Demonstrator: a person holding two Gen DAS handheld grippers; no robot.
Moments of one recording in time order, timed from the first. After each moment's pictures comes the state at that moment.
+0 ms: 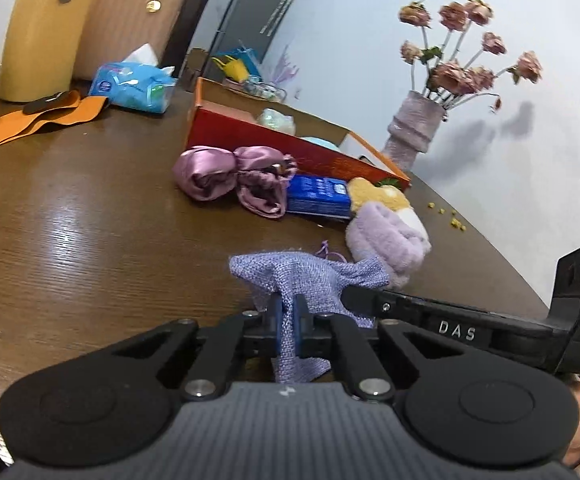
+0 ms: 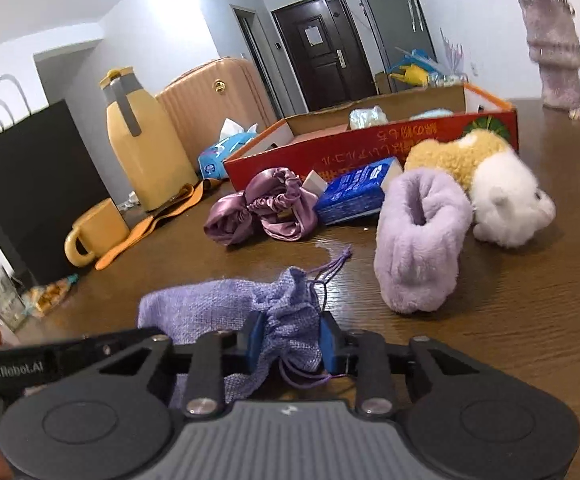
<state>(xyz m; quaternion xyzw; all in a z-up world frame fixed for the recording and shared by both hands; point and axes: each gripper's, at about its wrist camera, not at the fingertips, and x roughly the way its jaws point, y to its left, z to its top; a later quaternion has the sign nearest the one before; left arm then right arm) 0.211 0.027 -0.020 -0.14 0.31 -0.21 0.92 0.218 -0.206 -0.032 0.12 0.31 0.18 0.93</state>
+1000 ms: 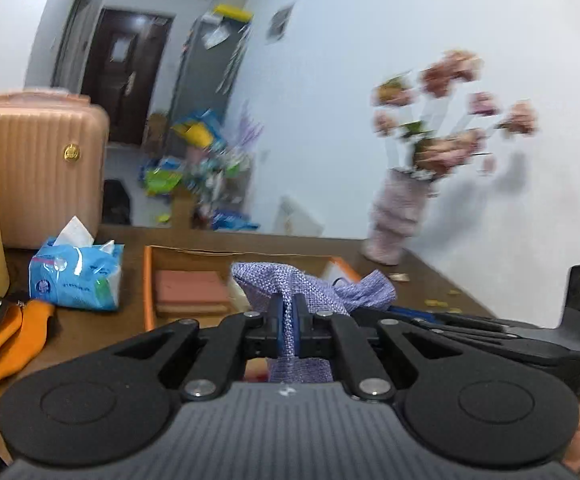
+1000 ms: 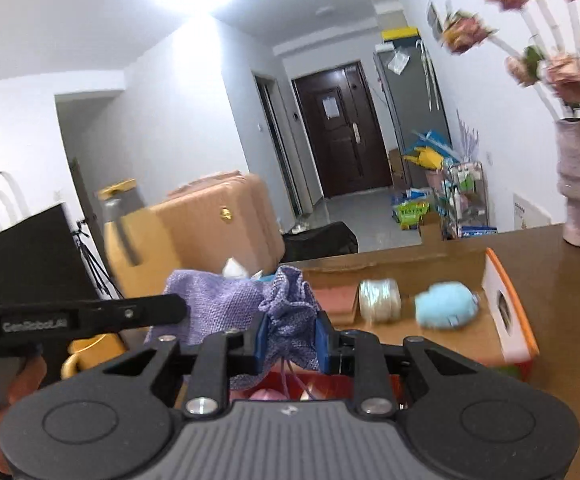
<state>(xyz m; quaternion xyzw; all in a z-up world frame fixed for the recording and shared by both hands) 0.396 0.007 0.112 -0.08 0.24 -0.23 0.94 0.377 -0.226 0.095 0.12 0.22 0.18 0.95</state>
